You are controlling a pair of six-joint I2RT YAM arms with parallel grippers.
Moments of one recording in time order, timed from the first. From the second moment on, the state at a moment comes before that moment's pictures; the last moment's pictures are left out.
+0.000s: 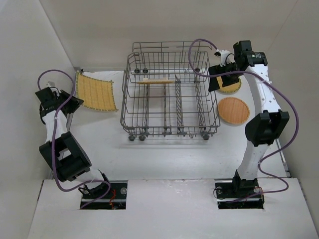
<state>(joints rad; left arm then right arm) 0.55 1.51 1.10 -0.27 0.50 -0.54 0.05 1.96 2.16 -1.27 -0.39 -0.29</state>
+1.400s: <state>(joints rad) 0.40 1.43 1.71 -0.46 0.55 -0.45 0.09 1.95 2.13 -1.18 -0.49 -0.27</state>
